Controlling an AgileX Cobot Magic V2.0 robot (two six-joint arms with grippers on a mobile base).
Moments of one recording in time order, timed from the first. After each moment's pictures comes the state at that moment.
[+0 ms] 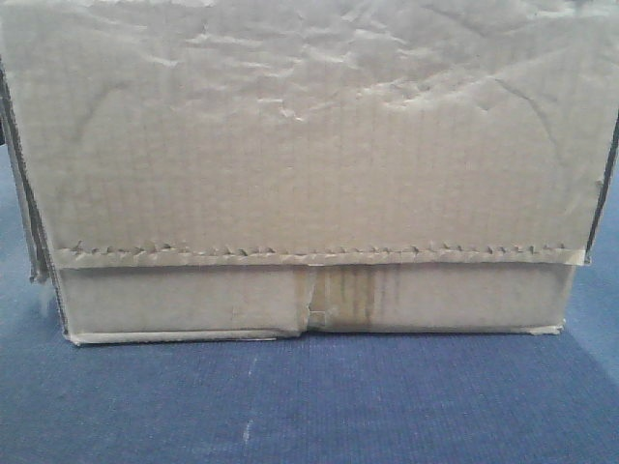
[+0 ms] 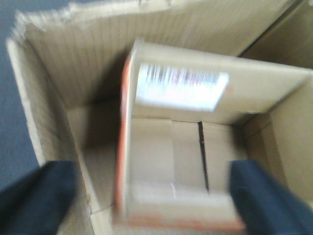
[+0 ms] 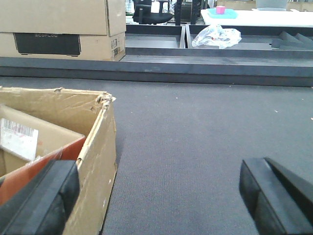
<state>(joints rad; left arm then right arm) -0.41 1.77 -2.03 -0.01 1.18 -0.19 0.08 0.64 -0.78 0.12 0.40 -0.07</state>
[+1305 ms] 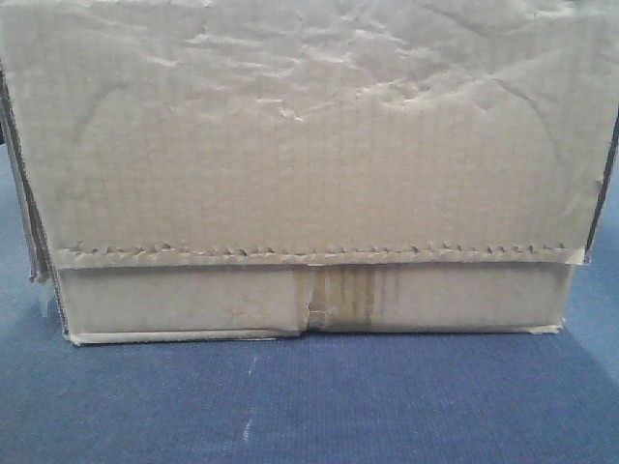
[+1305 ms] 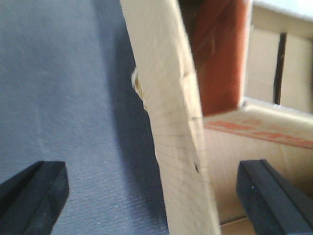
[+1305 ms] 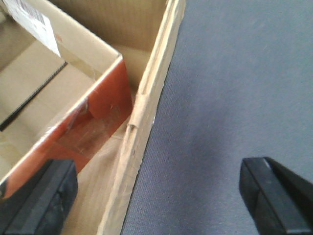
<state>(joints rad) -0.25 1.56 -1.58 -0.05 1.18 -0.11 0.26 1.39 -1.42 0.12 1.01 -0.11</state>
